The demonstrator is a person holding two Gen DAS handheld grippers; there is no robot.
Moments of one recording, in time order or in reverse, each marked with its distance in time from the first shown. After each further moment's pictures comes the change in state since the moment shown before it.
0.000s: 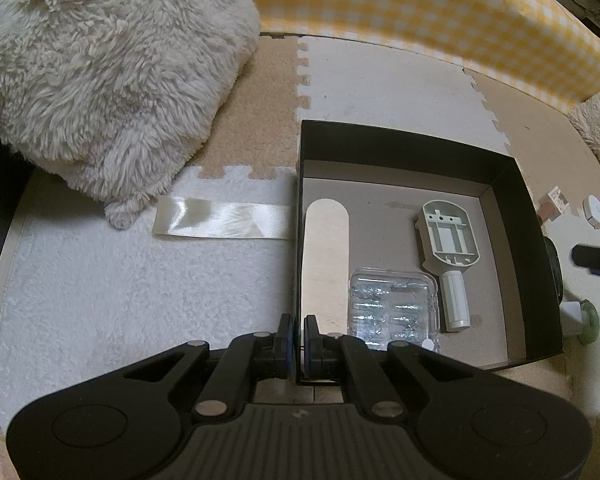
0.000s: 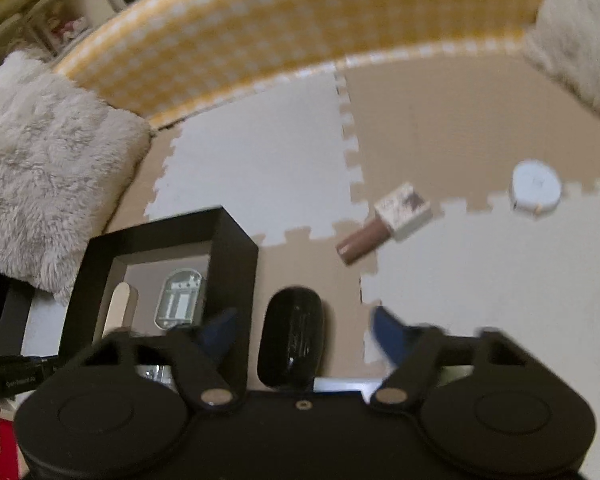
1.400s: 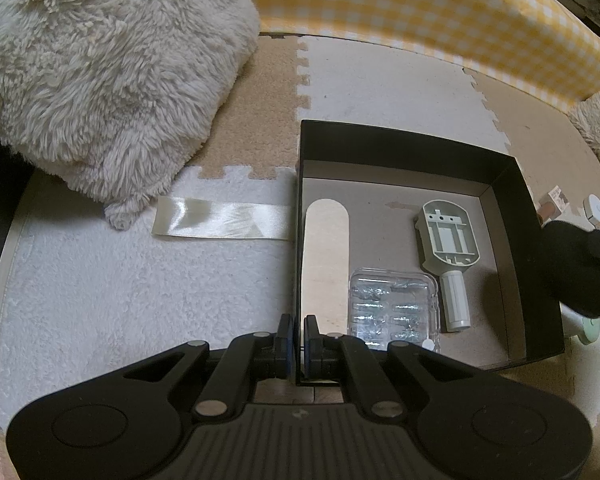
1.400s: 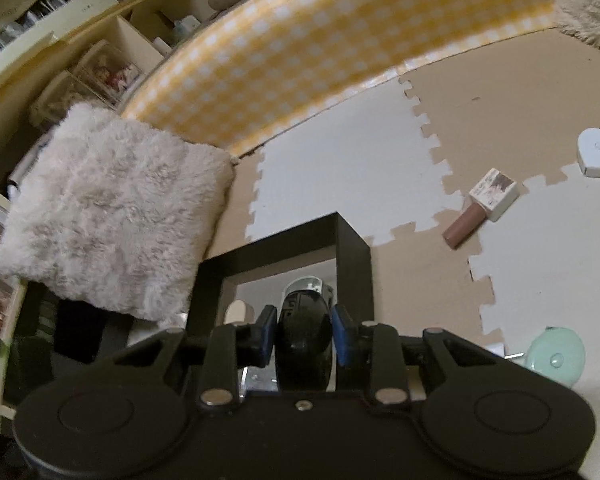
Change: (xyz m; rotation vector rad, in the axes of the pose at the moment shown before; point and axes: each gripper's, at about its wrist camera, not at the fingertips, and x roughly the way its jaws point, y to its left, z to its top) left arm -0.001 -0.001 0.000 0.002 -0.001 0.003; right arm -0.024 0.039 -0.012 0.116 -0.060 0.238
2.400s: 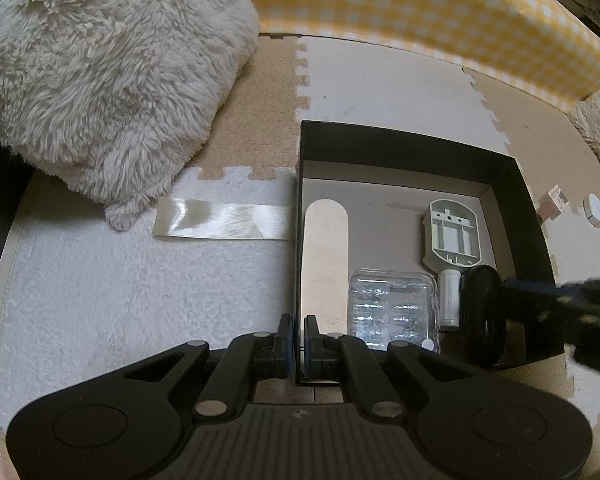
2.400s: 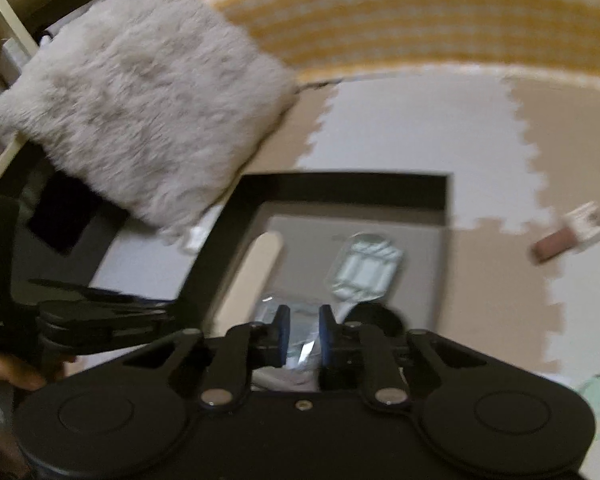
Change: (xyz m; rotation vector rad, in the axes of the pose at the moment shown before) left arm 0.000 0.000 -0.001 0.002 -0.002 0.001; right arm 0.055 0.063 -0.030 -0.330 0.165 0.007
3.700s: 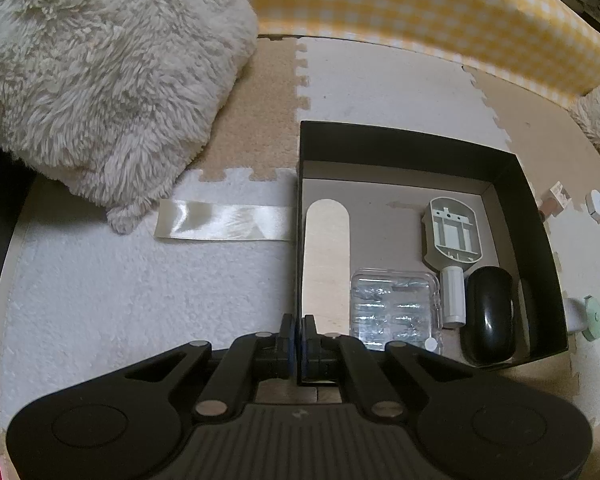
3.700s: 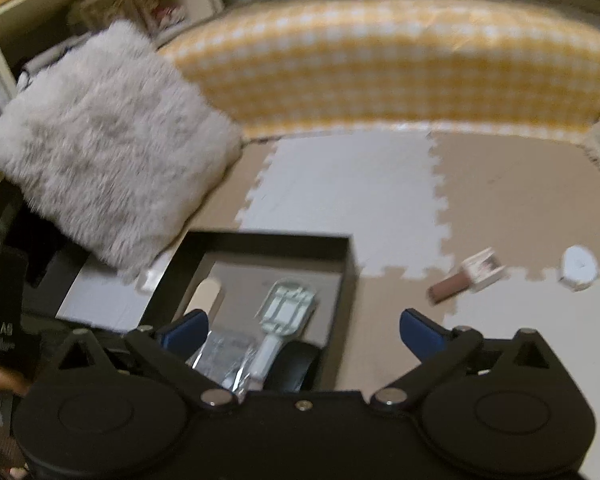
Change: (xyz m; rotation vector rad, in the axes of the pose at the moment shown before) left arm 0.001 -0.004 -0.001 0.019 -0.005 0.020; right arm -0.079 -0.021 0.012 -0.008 -0.169 -0.196
